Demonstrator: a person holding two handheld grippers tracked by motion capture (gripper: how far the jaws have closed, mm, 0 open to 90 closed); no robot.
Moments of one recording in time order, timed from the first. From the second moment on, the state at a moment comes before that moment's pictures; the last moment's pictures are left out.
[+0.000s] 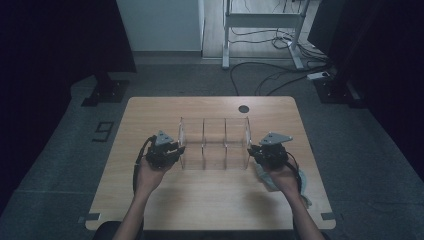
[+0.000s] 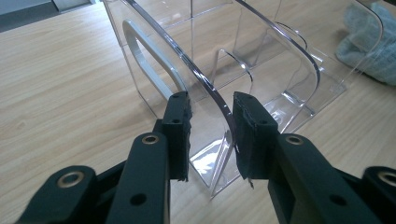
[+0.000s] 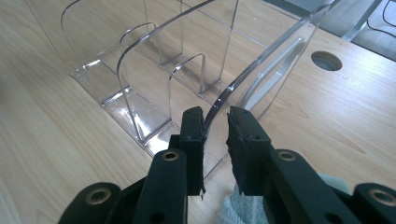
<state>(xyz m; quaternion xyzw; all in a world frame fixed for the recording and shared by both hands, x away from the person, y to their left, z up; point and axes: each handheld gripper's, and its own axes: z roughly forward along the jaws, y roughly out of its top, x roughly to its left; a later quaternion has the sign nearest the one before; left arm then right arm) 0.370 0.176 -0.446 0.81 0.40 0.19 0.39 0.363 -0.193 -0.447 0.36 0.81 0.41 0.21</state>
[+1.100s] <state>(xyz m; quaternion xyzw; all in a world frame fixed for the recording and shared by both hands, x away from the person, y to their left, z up) 0.313 0.189 -0.435 0.81 0.37 0.17 0.42 0.334 -0.195 -0.441 0.35 0.82 0.42 0.18</state>
